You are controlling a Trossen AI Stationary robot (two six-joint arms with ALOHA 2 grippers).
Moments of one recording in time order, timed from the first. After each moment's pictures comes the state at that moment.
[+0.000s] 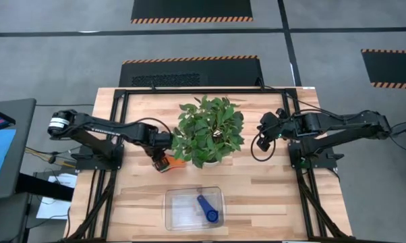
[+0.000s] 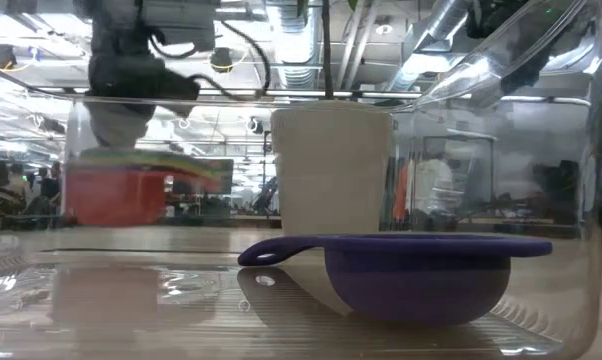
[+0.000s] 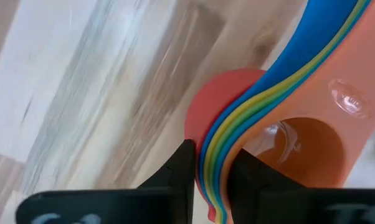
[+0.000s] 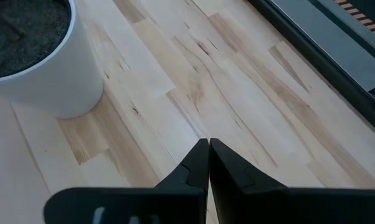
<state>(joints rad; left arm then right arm) -0.01 1.40 0.89 -0.92 0.04 -0.57 0.03 0.91 0.83 -0.85 0.47 0.47</state>
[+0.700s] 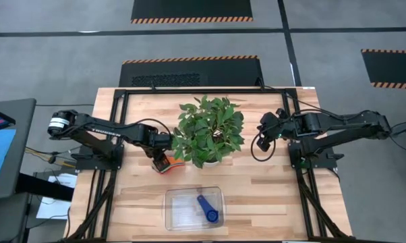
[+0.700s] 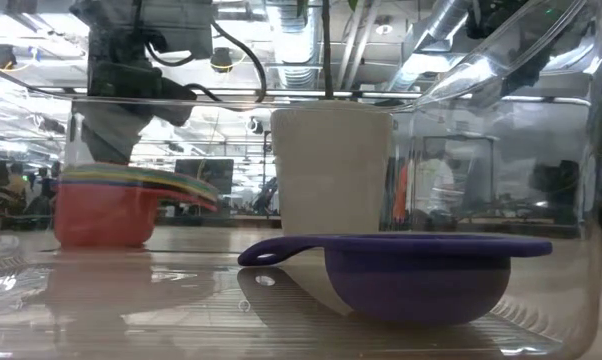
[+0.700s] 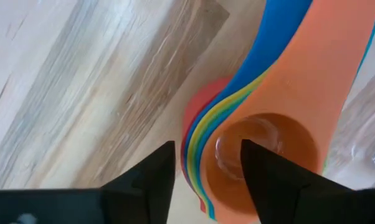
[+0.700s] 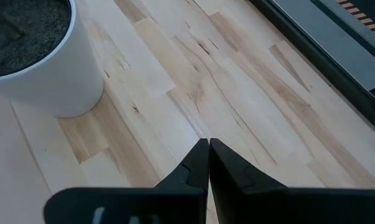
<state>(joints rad) -0.01 1.40 0.87 -0.88 0.07 -0.65 0.03 0.91 0.83 -0.86 0.47 0.47</state>
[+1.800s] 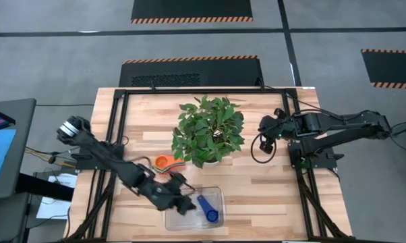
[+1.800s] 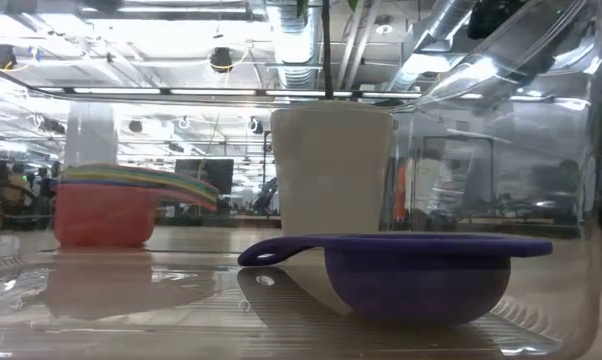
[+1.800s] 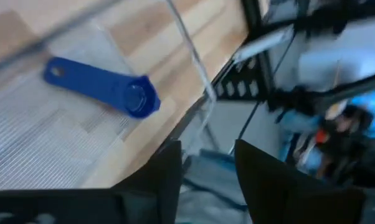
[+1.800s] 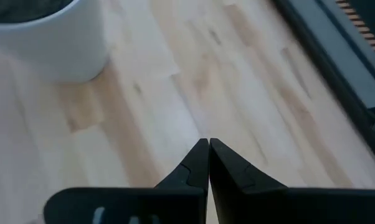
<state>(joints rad) -0.58 1.62 1.20 -0.22 -0.19 -1.52 0.03 0.91 0.83 -0.89 0.41 0.31</state>
